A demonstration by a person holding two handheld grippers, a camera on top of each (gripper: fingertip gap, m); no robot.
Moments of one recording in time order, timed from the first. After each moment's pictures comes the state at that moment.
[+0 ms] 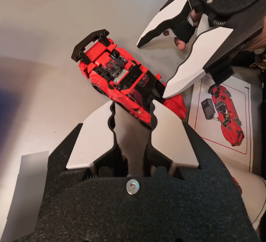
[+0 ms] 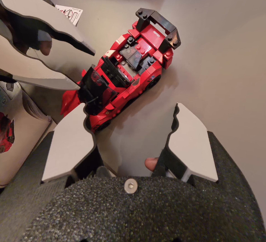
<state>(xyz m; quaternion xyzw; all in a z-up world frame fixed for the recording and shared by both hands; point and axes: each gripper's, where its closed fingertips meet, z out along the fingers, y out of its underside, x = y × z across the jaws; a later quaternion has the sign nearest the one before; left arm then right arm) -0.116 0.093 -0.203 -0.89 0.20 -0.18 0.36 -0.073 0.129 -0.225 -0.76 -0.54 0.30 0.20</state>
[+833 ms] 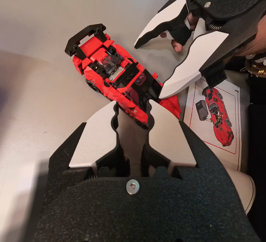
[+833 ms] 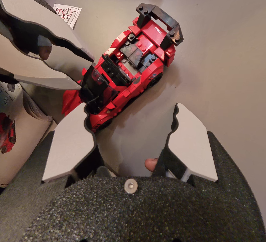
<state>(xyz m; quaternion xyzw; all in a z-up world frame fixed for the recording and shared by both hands) -0.112 0.092 -0.205 -0.89 0.18 -0.21 0.35 -0.072 0.128 -0.227 -0.77 -0.53 0.30 0.19</state>
